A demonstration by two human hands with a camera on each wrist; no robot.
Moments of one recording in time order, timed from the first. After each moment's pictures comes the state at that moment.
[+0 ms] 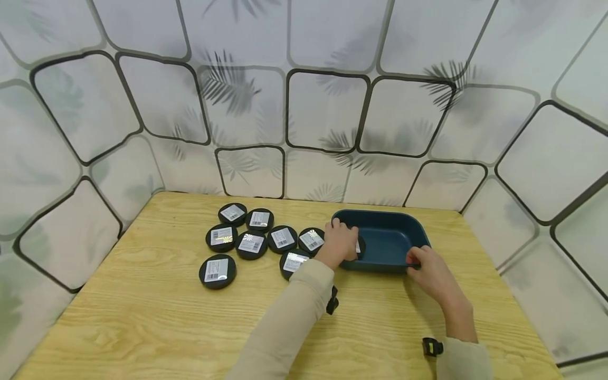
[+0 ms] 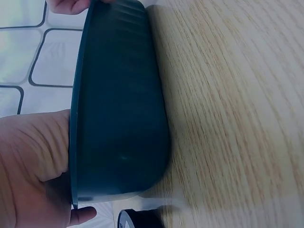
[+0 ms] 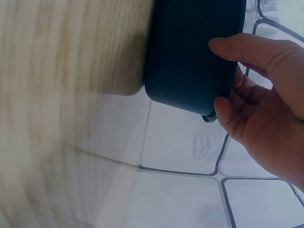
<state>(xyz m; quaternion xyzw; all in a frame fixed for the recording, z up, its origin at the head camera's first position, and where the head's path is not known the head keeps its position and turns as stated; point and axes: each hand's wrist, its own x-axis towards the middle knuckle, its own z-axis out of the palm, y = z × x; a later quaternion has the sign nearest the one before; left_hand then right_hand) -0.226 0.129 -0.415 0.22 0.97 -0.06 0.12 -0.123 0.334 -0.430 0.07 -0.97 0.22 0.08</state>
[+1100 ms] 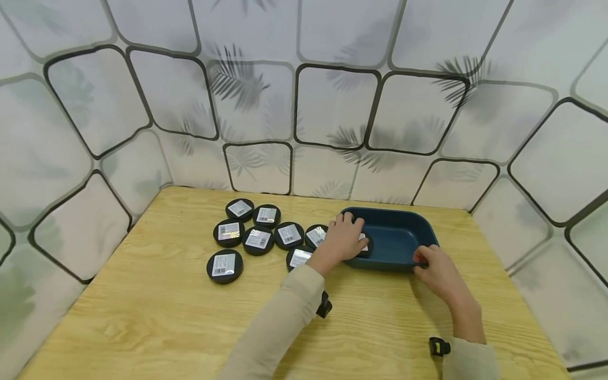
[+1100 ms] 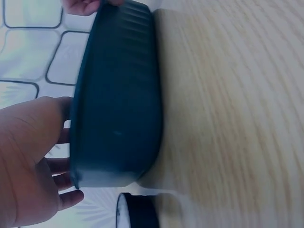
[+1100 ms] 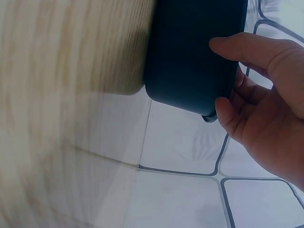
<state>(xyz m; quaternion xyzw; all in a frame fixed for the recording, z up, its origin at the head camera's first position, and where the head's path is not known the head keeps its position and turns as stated) -0.225 0.103 -0.423 0.27 0.96 0.06 0.03 -0.124 0.333 -0.429 0.09 -0.97 0.22 0.08</state>
